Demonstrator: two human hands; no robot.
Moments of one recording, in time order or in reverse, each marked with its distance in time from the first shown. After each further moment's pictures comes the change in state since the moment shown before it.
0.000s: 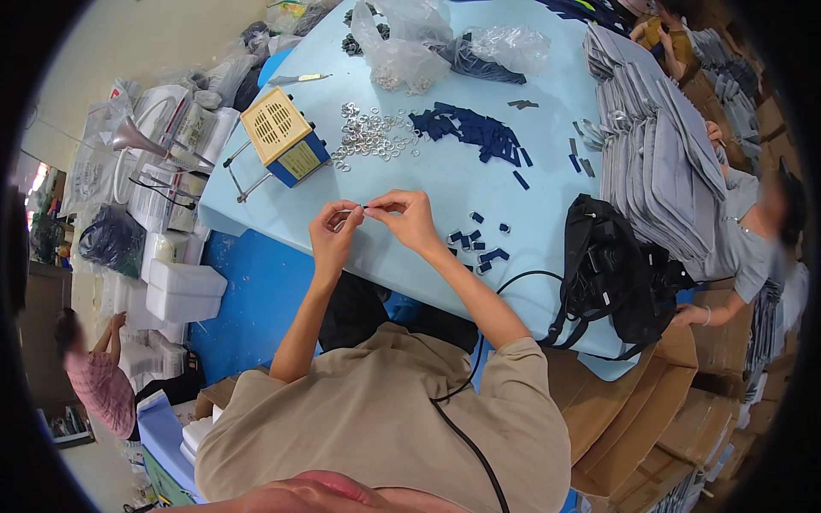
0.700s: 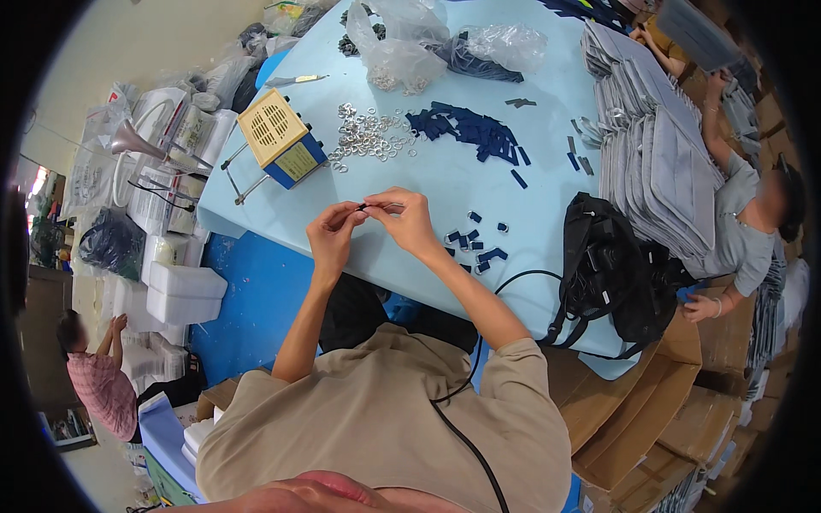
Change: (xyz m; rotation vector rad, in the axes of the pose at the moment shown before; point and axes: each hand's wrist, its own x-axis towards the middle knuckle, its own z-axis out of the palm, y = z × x) left_hand 0.000 0.006 0.008 0.007 0.014 0.051; right_hand -0.004 -0.012 0.000 -0.062 0.037 -0.027
